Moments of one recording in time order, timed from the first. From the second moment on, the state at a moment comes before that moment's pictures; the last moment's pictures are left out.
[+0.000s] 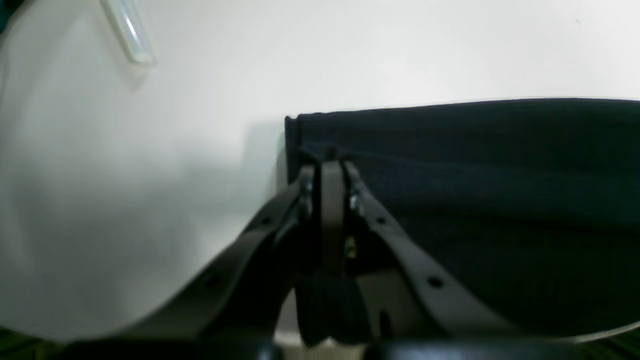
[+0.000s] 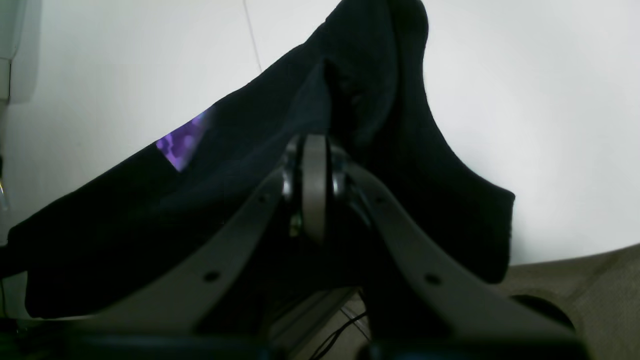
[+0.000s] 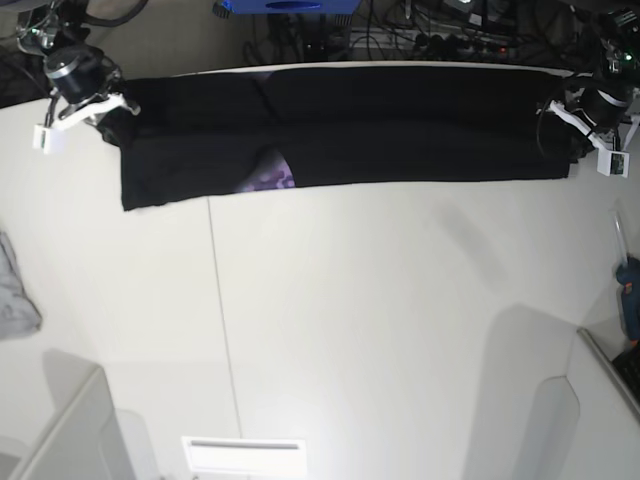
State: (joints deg) left arm 31.0 -17.5 -42.1 110.4 -29.8 -26.8 52.5; right arm -37.8 9.9 29.4 114.9 51.5 9.7 -46.2
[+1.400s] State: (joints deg) left arm 33.9 -17.3 -42.1 110.2 -29.5 -26.8 52.5; right arm -38.1 7.9 29.7 110.3 47.1 9.8 -48.4
